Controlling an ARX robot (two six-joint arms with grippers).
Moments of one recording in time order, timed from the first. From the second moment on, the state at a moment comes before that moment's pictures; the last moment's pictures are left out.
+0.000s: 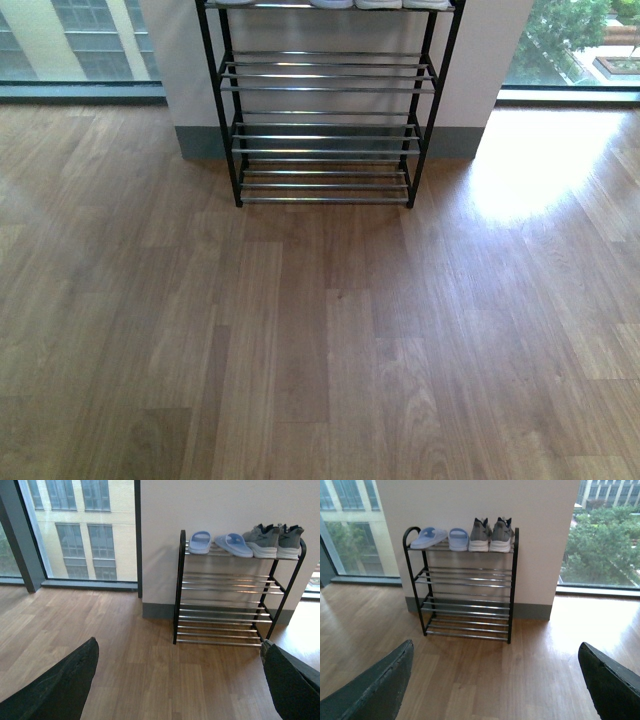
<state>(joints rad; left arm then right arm) 0.00 0.02 0.01 0.00 0.00 -0.01 0.00 0.00 0.02 0.00 0.00 0.00</state>
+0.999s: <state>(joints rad) 0.00 0.02 0.01 0.00 0.00 -0.01 0.00 0.00 0.02 0.00 0.00 0.00</state>
